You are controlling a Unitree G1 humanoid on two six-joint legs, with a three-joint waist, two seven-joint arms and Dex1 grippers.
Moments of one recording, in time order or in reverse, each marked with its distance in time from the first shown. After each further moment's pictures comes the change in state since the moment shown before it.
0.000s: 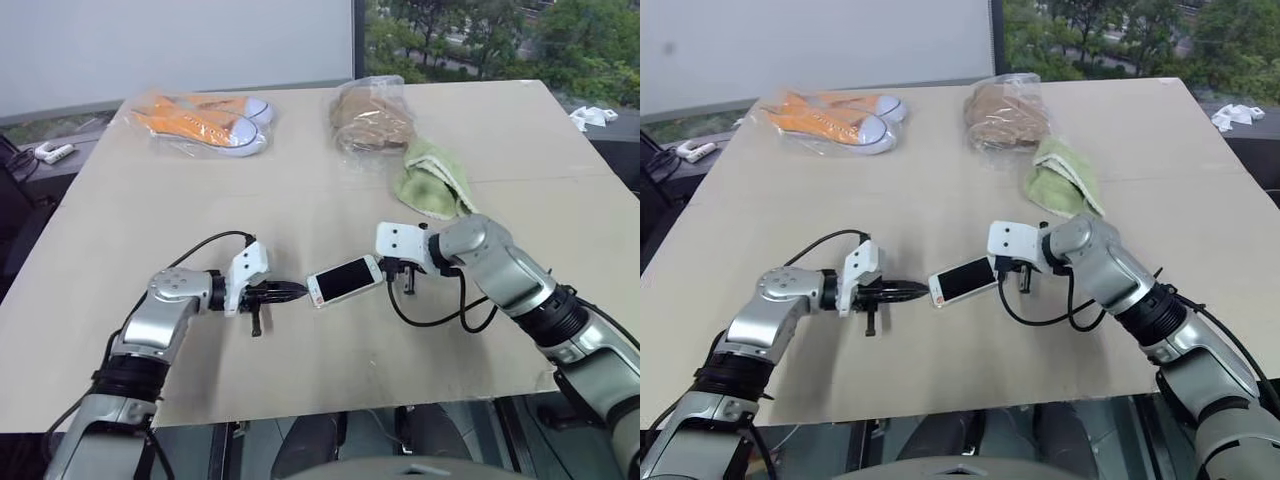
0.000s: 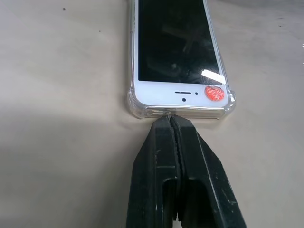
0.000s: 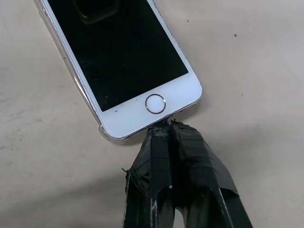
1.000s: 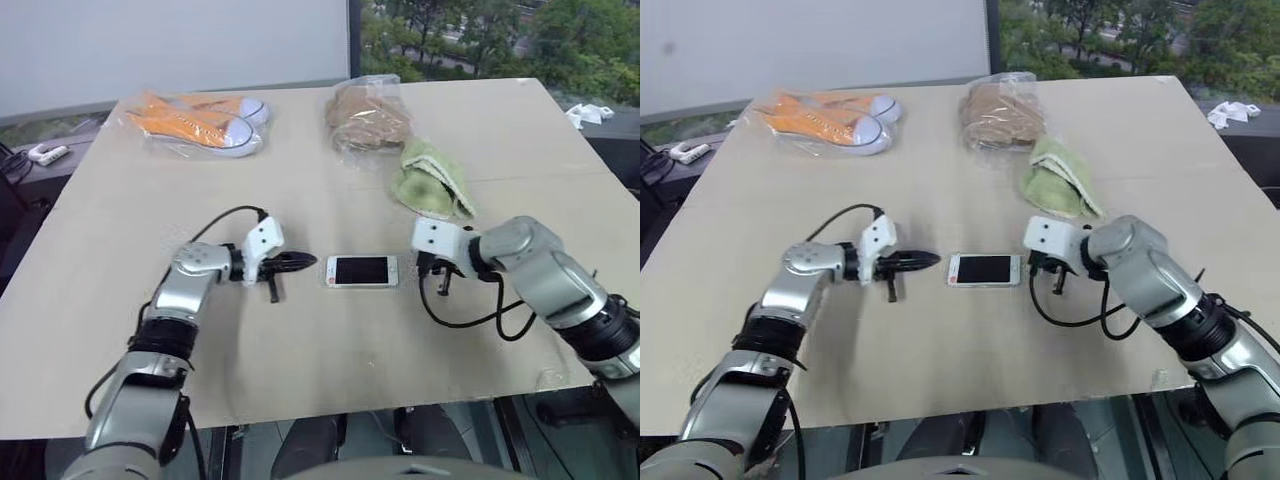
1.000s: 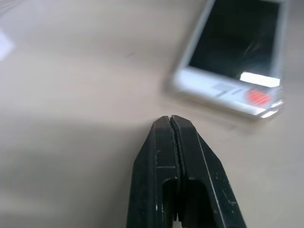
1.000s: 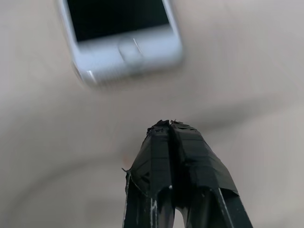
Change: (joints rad) left arm -0.209 -0.065 0.002 0.268 0.104 -0.142 0.066; right arm 0.095 -0.174 -0.096 -0.189 0.037 0.252 -0.023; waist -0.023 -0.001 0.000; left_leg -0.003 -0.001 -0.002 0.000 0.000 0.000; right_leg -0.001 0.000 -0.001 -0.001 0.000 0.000
